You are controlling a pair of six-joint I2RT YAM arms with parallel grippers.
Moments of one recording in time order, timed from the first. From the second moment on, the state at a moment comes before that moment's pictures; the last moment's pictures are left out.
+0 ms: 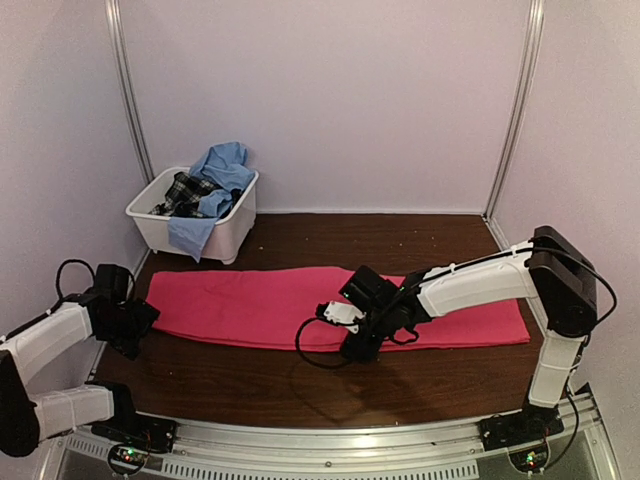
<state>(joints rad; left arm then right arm) 0.01 0.96 0.44 -0.56 -0.07 -1.11 0.98 1.85 1.12 -0.38 0.01 -0.14</state>
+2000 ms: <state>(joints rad) -0.50 1.66 0.86 -0.34 -0.12 -0.46 -0.18 1.51 0.75 -0.40 -0.16 0.33</state>
